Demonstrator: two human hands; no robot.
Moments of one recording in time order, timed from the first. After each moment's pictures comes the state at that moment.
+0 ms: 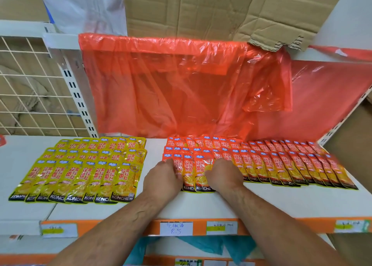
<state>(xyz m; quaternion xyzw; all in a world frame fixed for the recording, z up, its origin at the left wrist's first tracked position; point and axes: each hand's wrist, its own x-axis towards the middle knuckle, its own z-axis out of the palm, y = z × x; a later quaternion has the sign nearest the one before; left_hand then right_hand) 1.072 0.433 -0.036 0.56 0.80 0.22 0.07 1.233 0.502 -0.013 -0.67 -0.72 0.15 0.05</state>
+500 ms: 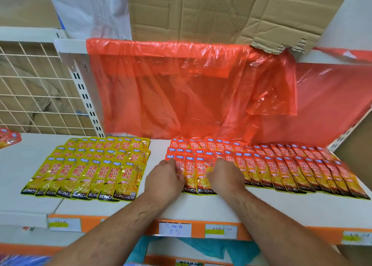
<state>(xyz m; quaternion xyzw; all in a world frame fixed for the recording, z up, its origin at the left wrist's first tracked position) 1.079 0.432 -0.030 0.55 0.81 0.19 0.05 1.239 0.507 -0.013 -0.64 -0.76 0.13 0.07</state>
